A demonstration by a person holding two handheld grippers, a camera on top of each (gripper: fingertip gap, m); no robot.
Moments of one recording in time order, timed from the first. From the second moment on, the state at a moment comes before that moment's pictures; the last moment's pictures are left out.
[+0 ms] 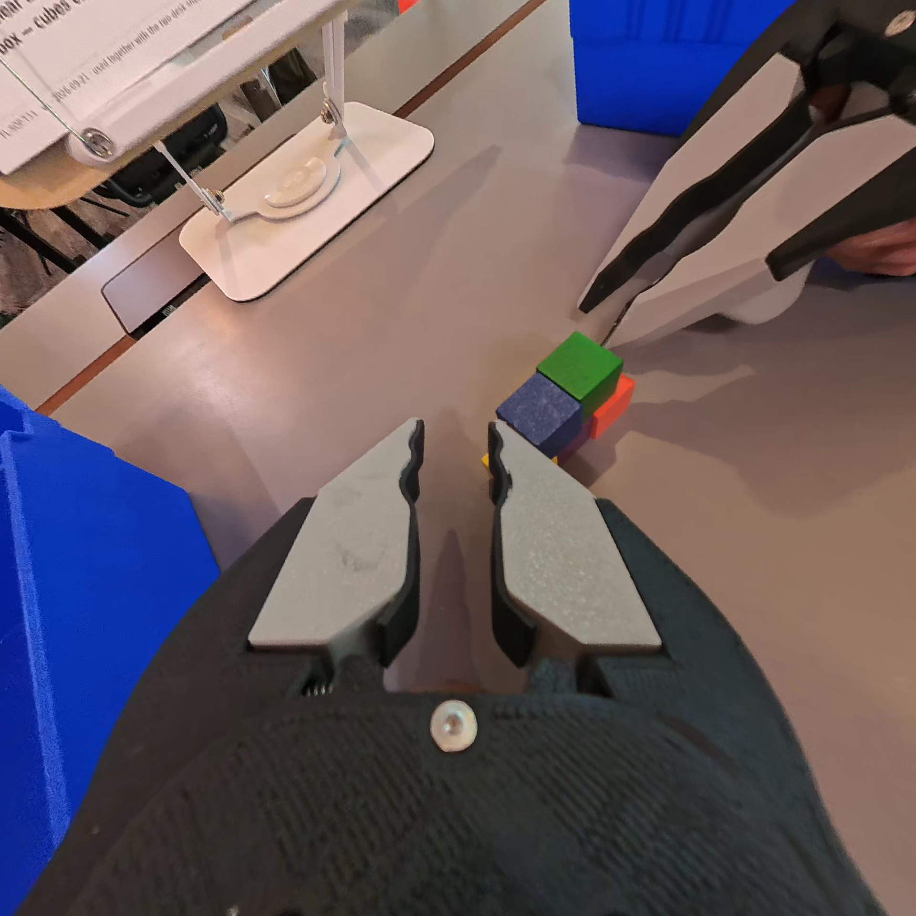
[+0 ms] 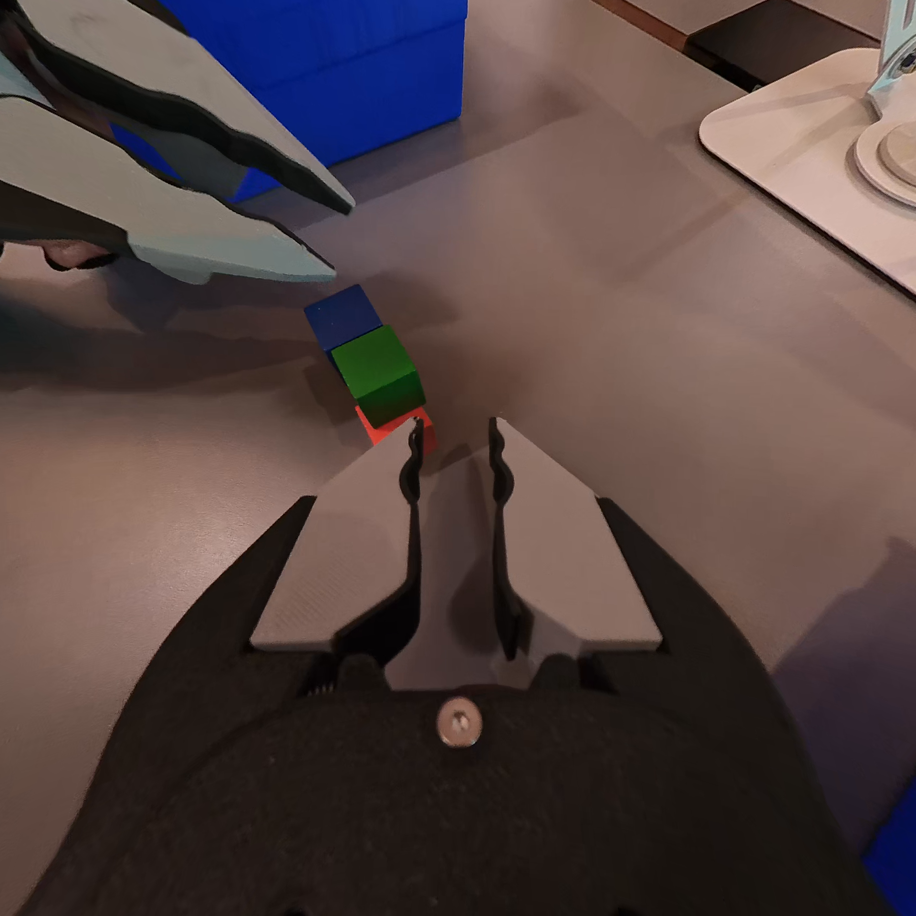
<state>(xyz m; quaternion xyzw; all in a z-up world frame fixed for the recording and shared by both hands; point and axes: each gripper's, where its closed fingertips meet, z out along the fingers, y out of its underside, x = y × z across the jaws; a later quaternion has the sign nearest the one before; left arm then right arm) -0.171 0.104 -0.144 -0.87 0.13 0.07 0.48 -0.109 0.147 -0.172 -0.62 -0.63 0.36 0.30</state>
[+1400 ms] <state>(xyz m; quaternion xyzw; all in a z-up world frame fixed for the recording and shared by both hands) -0.194 0.106 -0.154 -0.87 0.10 0.09 0.47 -0.099 0.185 -0.192 -0.67 -0.61 0.28 0.32</state>
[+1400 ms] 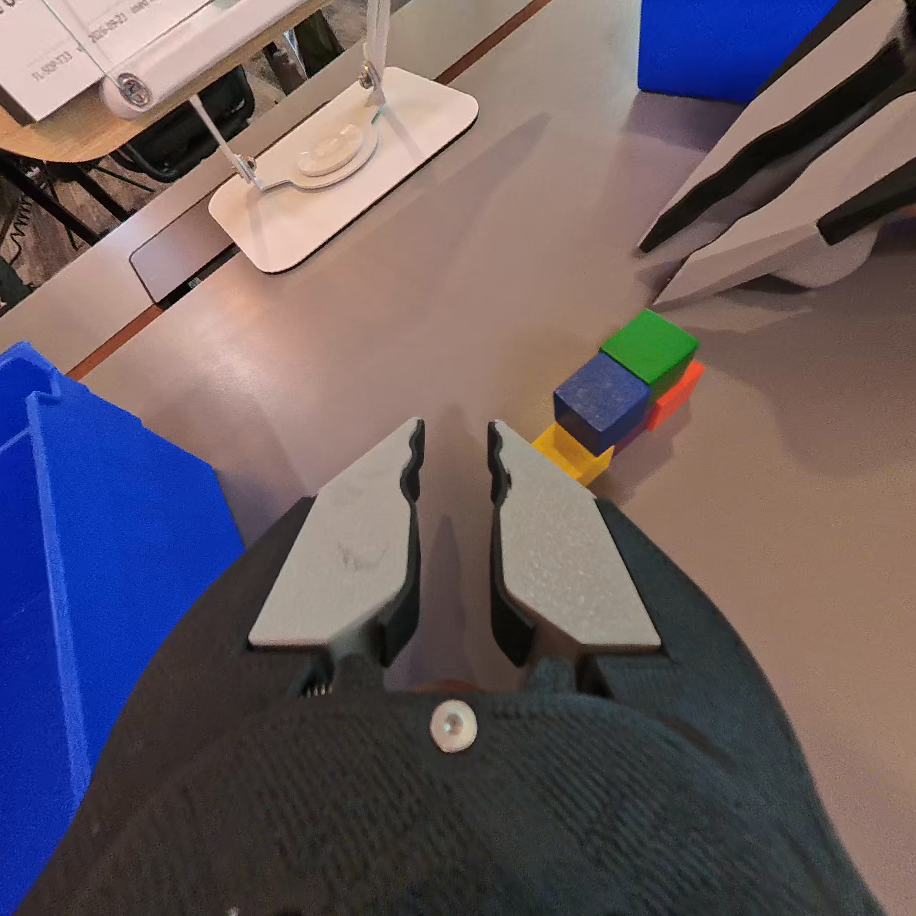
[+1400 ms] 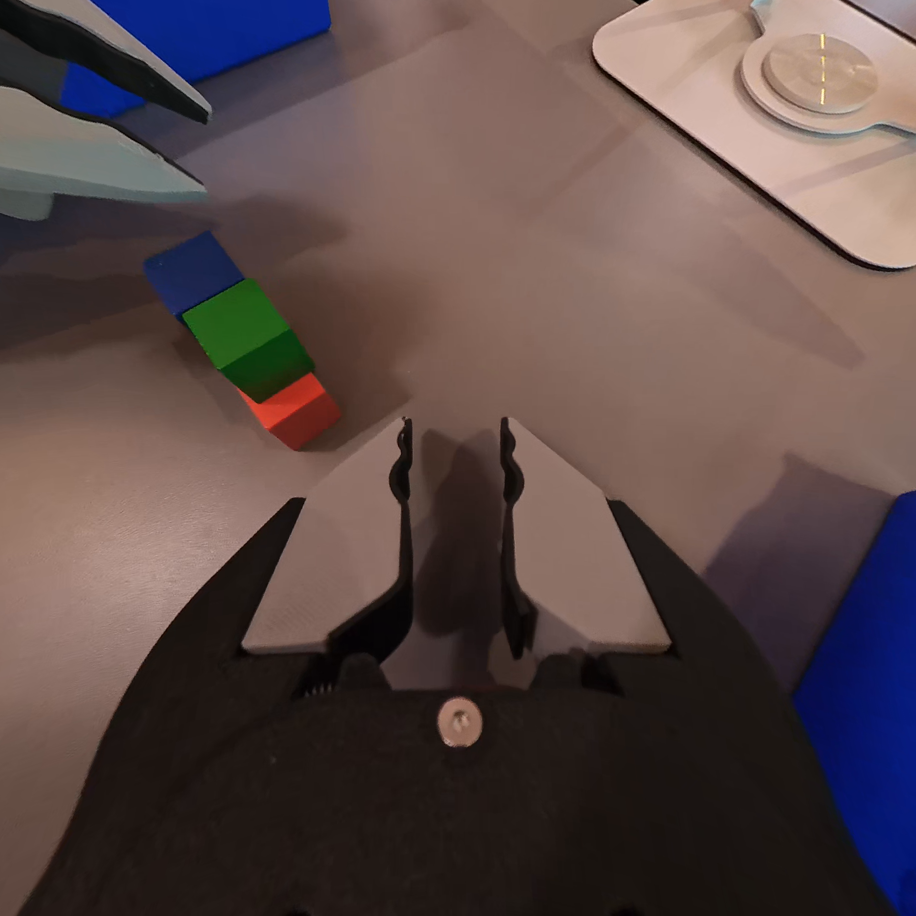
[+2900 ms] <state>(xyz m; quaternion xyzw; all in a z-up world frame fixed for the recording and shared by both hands) -0.345 0.051 -0.196 -0.95 0.13 0.06 0.28 -0.093 0.201 -0.197 -0.69 -0.59 0.27 0.32</state>
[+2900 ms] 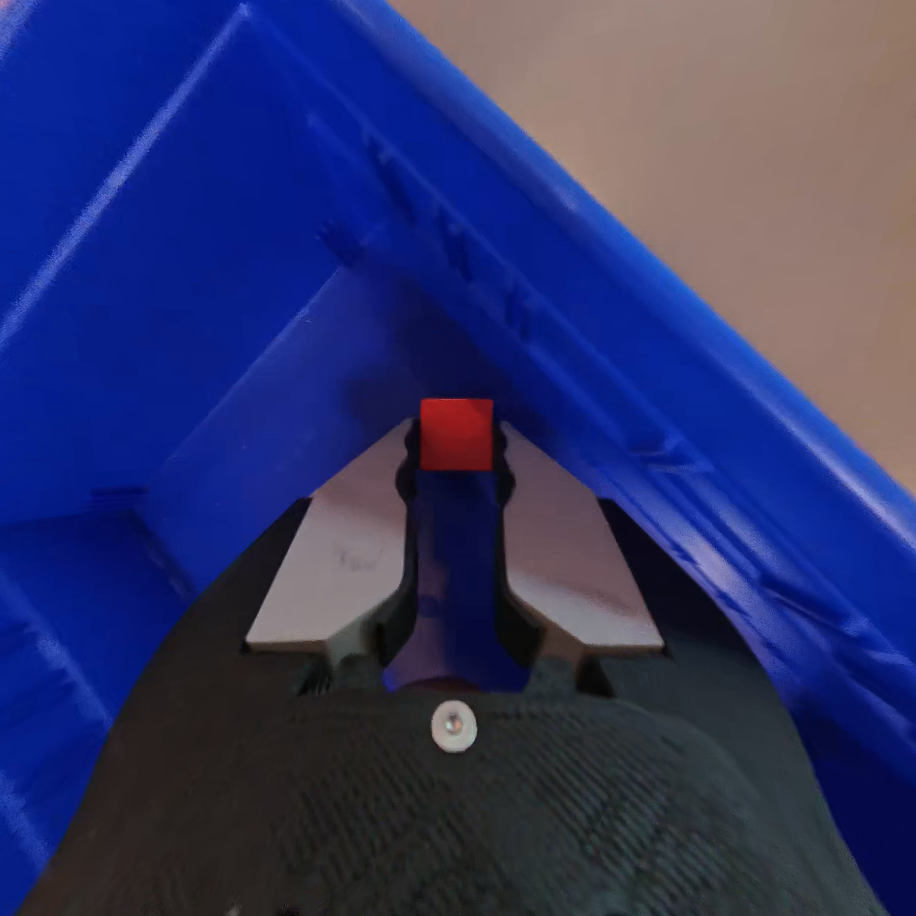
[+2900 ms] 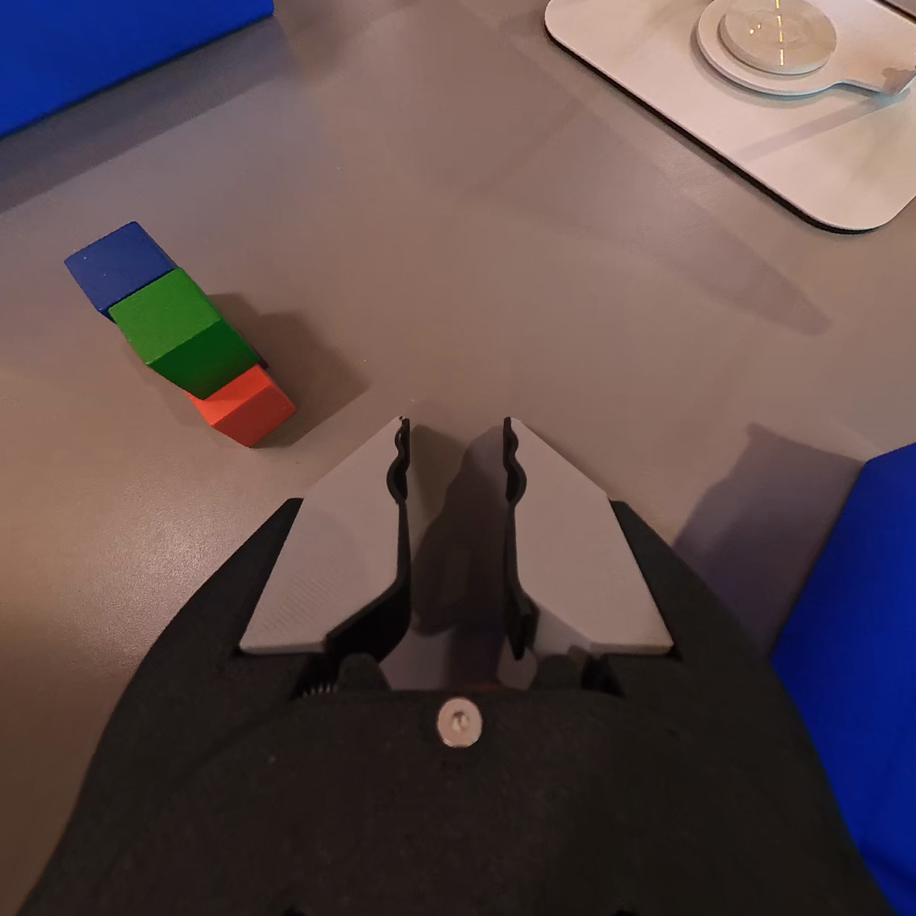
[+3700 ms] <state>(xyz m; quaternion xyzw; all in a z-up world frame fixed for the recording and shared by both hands) -0.333 0.064 -0.017 -0.78 0.01 0.35 0.52 -0.090 0.198 -0.151 -0.66 -0.57 0.31 0.38</state>
